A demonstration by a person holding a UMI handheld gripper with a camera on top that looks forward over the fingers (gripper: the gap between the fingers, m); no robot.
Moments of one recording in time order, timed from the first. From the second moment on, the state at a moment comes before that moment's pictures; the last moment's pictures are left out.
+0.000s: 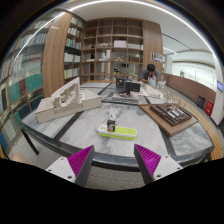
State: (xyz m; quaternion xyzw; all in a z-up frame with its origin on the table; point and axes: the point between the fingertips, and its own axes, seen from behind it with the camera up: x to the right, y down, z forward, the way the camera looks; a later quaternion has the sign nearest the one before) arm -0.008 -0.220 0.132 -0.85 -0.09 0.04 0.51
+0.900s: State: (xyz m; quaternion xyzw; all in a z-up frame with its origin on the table) arm -0.055 0.040 0.030 -0.84 -0.04 0.04 0.54
